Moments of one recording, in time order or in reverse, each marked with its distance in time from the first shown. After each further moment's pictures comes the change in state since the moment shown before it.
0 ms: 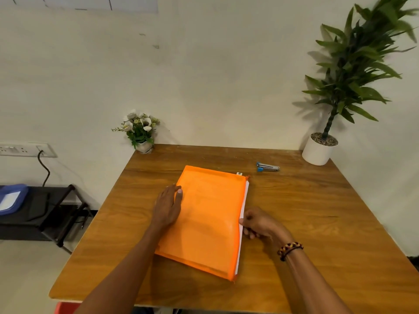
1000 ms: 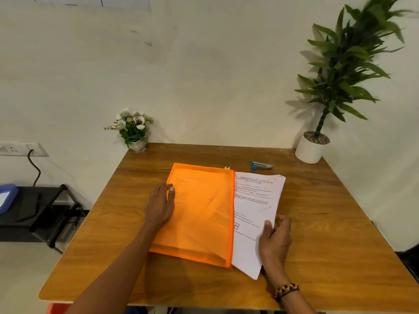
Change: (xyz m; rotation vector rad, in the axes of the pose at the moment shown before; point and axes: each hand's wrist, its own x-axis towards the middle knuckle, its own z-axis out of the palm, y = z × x) left_hand 0.000 0.000 0.001 0.011 0.087 0.028; right_hand -0.042 0.053 0.046 0.383 1.027 -0.162
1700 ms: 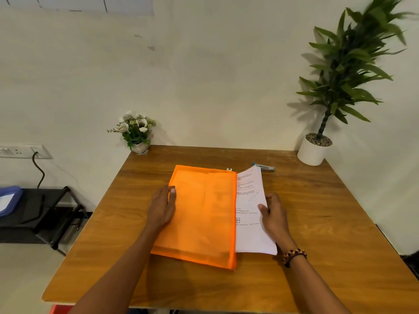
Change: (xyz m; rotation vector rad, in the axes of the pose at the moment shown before) left_hand -0.002 0.002 -0.003 -0.049 0.002 0.011; right_hand 0.078 -0.012 0.014 -0.210 -0.350 -0.128
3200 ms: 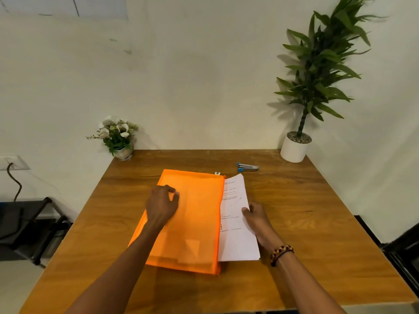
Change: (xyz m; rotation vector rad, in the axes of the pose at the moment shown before) left_hand 0.015 0.060 0.016 0.225 -0.033 -0.094; right_hand -0.006 -0.007 0.002 0.305 -0.196 0.353
